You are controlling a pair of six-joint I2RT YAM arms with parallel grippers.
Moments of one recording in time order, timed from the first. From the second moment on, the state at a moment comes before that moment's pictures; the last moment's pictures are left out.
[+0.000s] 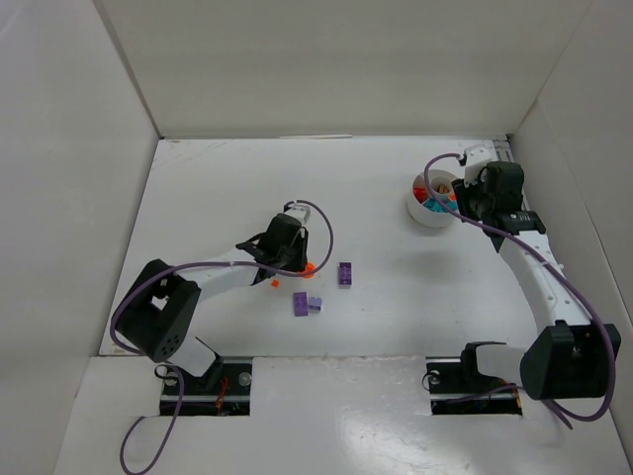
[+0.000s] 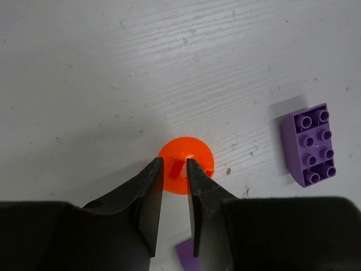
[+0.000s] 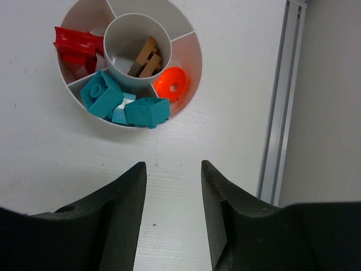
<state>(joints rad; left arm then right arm) -0.63 1.50 0.74 -0.06 -0.06 -0.37 0.02 1.22 1.02 -0.39 0.06 -0.35</state>
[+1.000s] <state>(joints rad) -0.65 1.53 0.75 -0.08 -0.10 -0.38 0.02 1.23 1.02 -0.39 0.04 -0.36</state>
